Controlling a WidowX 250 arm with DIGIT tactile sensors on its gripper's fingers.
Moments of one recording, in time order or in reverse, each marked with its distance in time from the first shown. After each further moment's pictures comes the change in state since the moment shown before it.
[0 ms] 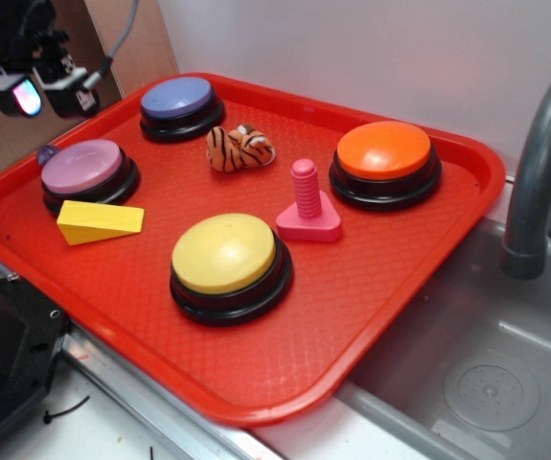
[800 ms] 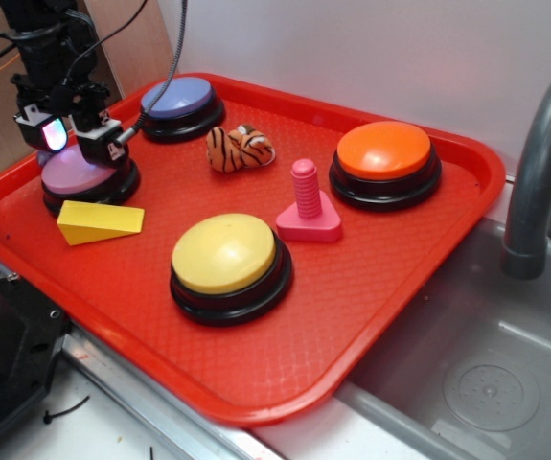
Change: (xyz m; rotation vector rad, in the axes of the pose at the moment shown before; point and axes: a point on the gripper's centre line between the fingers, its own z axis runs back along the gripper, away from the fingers) arm -0.009 -0.022 -0.022 0.138 0.051 -0.030
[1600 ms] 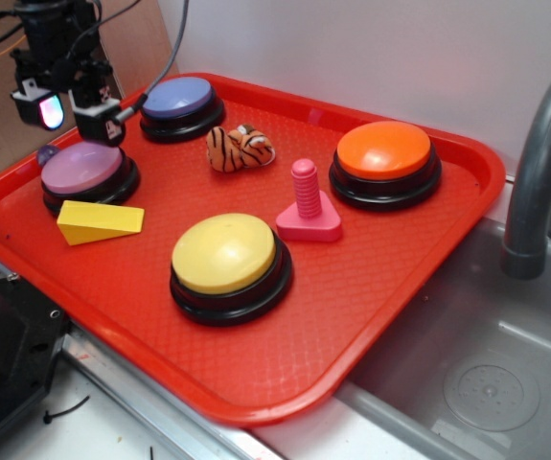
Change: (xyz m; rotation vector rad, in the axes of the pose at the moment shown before) arm 0.010 0.008 0.026 0.016 0.084 -0.002
